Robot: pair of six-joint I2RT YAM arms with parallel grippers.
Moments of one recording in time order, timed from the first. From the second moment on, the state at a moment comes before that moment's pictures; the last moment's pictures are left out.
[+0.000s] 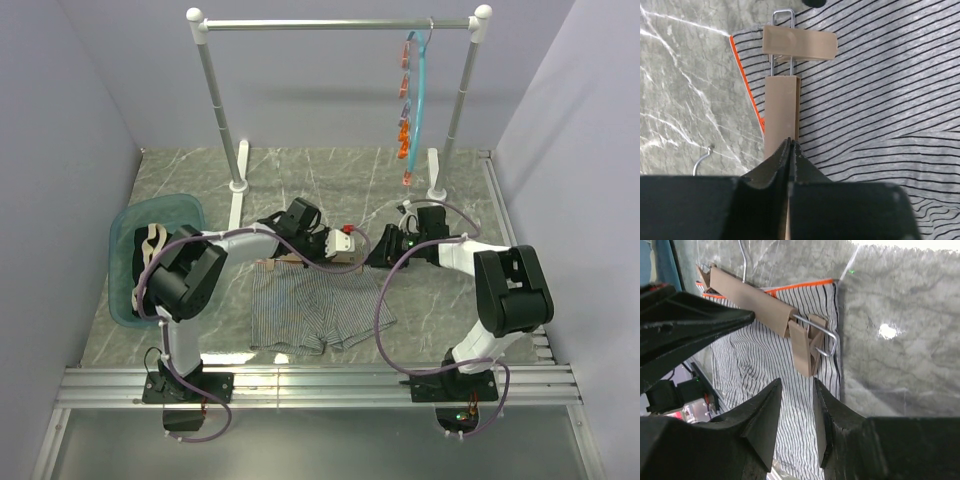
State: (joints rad) left arm -0.66 1.91 1.19 -0.17 0.52 0.81; right arm 0.14 1.64 0.75 -0.03 -0.73 0.45
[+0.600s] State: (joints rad) left arm -0.66 1.82 1.14 -0.16 0.53 0.75; right arm 0.10 1.65 0.76 0.01 -0.77 0.35
